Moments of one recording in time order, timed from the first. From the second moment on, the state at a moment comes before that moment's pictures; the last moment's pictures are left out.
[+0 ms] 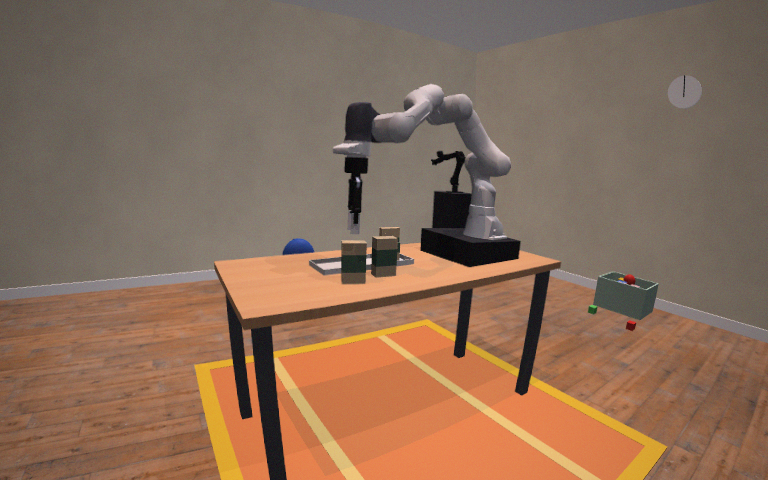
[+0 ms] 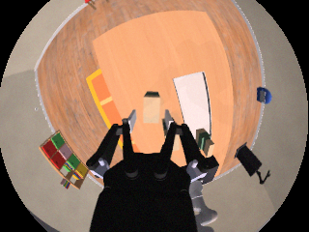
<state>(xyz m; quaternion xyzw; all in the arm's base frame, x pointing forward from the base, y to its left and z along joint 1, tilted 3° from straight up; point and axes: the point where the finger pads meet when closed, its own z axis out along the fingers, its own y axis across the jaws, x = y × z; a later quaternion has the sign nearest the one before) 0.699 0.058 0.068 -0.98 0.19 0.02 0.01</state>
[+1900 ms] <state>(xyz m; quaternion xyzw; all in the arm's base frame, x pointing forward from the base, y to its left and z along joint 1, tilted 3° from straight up) 0.695 0.059 0.047 -0.98 0.21 0.03 0.00</state>
